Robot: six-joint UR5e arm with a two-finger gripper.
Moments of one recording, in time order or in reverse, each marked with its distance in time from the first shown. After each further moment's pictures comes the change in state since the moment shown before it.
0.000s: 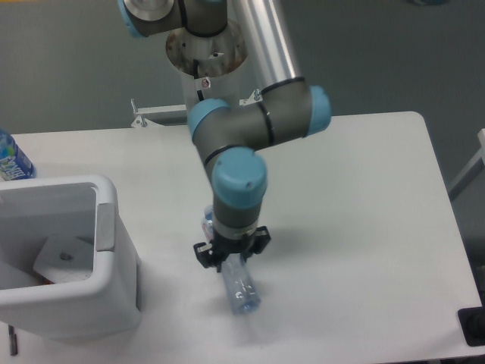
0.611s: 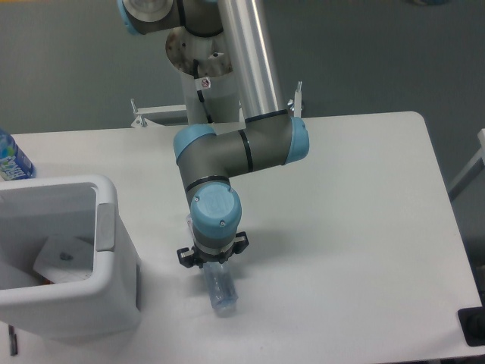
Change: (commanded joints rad) arm -0.109 -0.092 -0.126 -0.149 0.156 -0.034
